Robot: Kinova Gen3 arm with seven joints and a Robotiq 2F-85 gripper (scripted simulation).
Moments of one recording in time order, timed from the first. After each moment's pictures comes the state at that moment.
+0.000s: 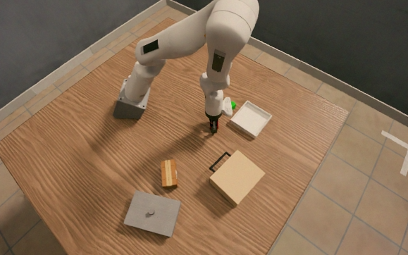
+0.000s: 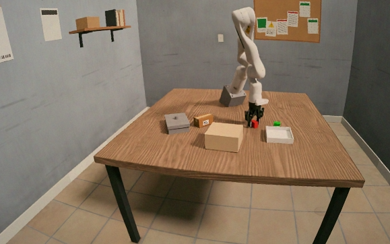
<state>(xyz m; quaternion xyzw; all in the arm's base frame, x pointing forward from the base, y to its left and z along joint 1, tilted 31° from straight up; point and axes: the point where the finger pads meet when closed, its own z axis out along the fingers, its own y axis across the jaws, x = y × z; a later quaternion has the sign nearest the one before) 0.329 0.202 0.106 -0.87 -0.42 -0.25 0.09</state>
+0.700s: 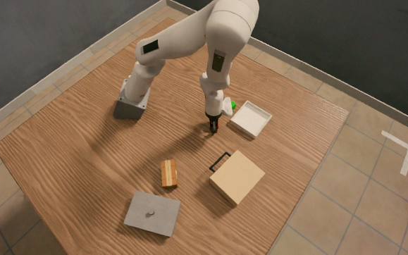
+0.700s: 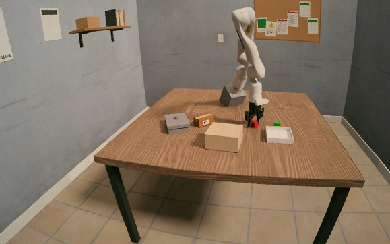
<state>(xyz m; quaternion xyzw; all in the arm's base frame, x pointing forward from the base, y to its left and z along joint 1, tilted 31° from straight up) 0.329 0.202 0.106 -0.87 -0.42 -0.25 0.09</state>
